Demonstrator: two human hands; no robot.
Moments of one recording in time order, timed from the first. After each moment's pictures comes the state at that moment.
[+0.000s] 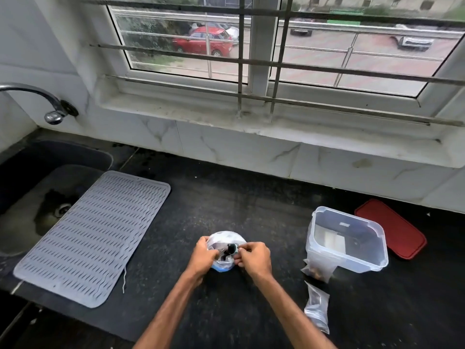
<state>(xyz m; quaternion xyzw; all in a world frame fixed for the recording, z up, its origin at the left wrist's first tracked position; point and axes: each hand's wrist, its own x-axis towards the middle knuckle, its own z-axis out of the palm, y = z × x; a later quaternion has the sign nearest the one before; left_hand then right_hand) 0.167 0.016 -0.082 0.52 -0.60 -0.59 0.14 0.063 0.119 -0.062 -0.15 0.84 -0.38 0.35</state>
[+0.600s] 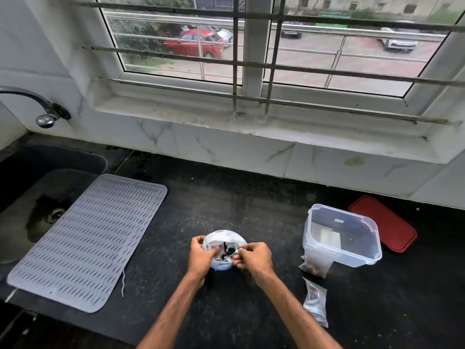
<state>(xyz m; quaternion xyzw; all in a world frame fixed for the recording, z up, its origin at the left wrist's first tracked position) 0.168 0.018 -0.092 0.54 -0.54 -0.61 0.22 0.067 0.124 -0.041 -0.06 0.78 -0.47 0.40</state>
